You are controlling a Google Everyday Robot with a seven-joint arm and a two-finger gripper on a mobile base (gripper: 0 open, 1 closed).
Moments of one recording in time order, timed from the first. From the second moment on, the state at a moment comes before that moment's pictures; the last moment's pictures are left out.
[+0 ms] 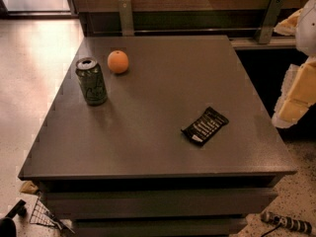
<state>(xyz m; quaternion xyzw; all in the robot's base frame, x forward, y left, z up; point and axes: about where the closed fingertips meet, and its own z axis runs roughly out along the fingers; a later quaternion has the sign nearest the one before) 0.438 -0.211 0.996 -0.60 0.77 -0.06 0.19</state>
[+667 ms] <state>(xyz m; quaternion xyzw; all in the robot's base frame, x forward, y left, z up) 0.439 -0.187 0.988 -0.61 0.76 -0.02 0.21</state>
